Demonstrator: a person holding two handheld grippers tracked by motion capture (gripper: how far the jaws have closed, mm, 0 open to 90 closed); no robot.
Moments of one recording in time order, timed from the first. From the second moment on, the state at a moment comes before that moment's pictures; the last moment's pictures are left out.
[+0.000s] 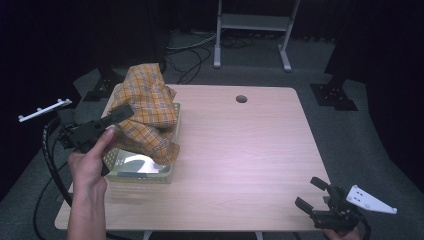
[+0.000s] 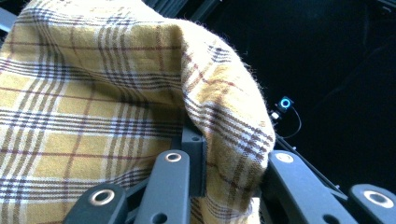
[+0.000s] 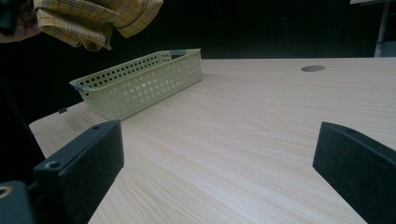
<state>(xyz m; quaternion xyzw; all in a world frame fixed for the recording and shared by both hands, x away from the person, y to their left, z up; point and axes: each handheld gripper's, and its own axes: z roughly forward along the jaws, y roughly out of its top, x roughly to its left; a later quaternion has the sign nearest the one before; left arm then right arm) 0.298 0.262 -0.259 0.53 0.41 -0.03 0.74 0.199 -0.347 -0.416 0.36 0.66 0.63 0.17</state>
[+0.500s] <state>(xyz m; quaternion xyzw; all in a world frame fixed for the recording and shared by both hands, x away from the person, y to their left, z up) 0.310 0.234 -0.253 0.55 0.39 -0.05 0.74 0.198 -0.350 -0.417 0.37 0.66 0.63 0.18</state>
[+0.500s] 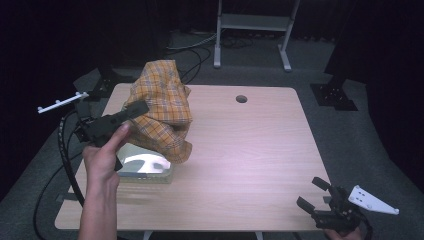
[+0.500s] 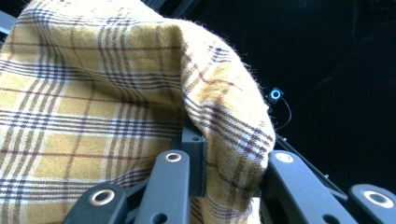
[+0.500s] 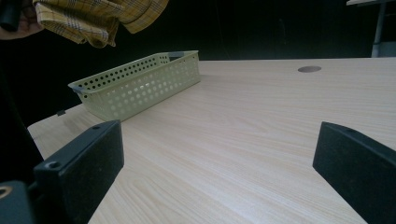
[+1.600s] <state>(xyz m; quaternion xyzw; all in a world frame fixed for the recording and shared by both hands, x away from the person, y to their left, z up) 0.341 0.167 -0.253 0.58 0.37 -0.10 0.72 0.197 -0.354 -0.417 0.37 0.65 0.64 0.18</state>
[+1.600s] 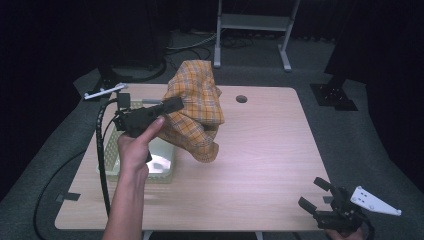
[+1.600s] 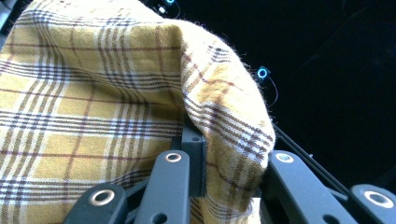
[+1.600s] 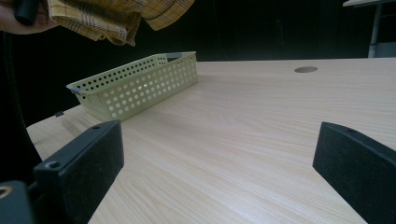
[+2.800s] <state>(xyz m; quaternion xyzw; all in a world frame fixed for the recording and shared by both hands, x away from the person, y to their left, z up) 0.371 0.103 -0.272 0.60 0.37 -0.11 0.70 0.195 -0.355 -0.417 0.37 0.65 0.64 0.18</state>
